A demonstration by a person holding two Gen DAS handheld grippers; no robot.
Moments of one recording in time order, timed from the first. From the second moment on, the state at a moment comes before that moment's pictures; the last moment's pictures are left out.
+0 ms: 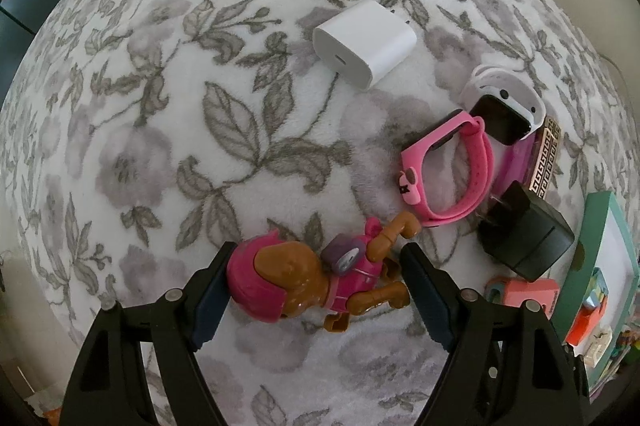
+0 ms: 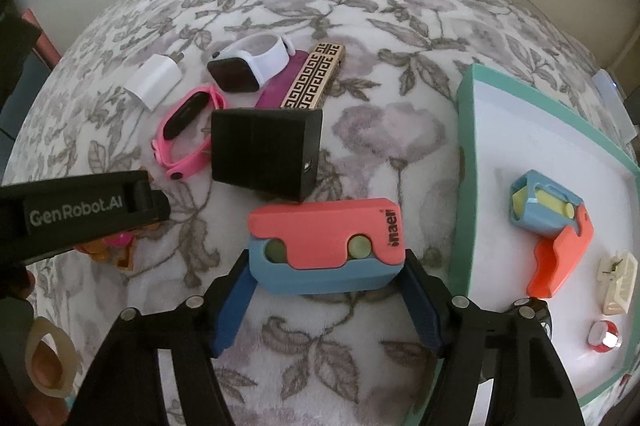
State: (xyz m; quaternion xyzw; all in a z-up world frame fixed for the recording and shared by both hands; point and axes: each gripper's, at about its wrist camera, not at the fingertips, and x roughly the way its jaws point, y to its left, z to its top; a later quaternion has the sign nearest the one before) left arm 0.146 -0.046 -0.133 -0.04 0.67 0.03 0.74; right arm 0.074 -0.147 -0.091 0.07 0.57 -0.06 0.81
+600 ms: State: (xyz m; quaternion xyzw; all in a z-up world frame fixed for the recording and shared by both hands) left arm 0.146 -0.018 -0.075 -0.07 0.65 0.03 0.76; right arm 0.071 -0.153 -0.083 0.10 0.57 -0.06 0.81
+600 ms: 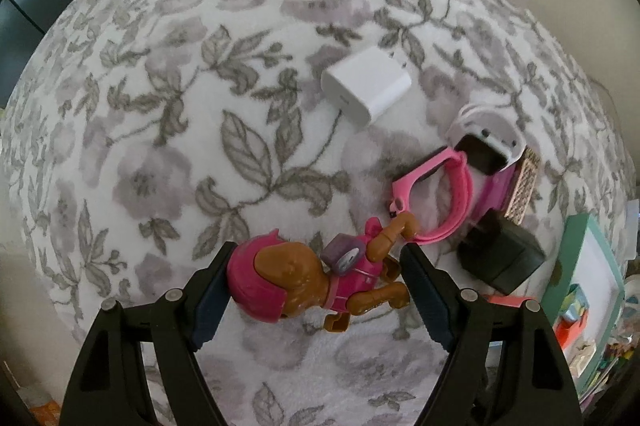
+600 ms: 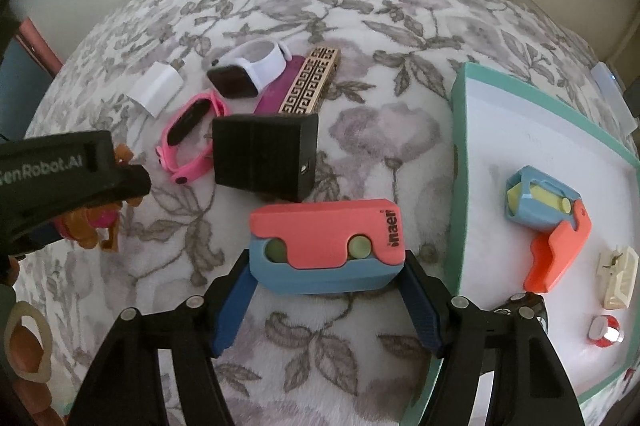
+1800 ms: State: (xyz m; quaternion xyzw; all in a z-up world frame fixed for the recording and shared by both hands) left arm 0.096 -0.154 0.034 0.02 0.52 -0.10 0.84; right arm 0.005 -0.356 0.001 0.23 0.47 -0.22 0.82
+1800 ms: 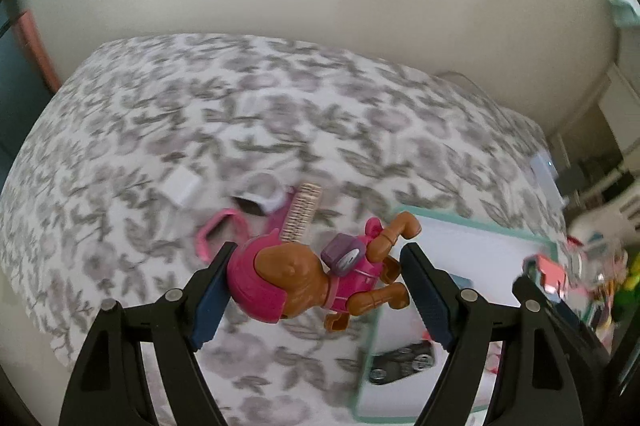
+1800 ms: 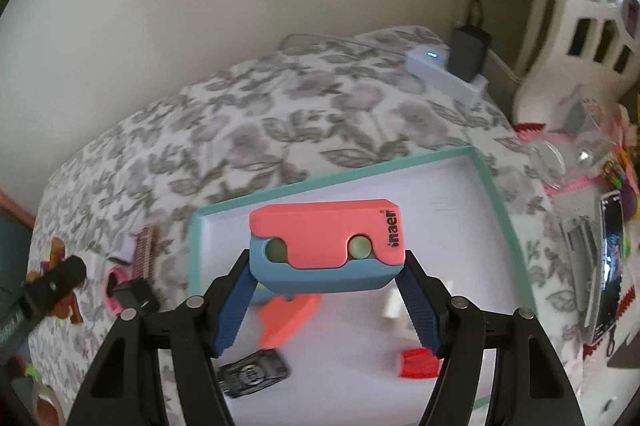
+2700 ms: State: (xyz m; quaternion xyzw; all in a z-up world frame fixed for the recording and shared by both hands) left arm 0.088 -0.256 -0.024 0.10 0.53 -0.16 0.83; right arm -0.008 -0.425 -0.041 0.26 0.50 -0.29 0.78
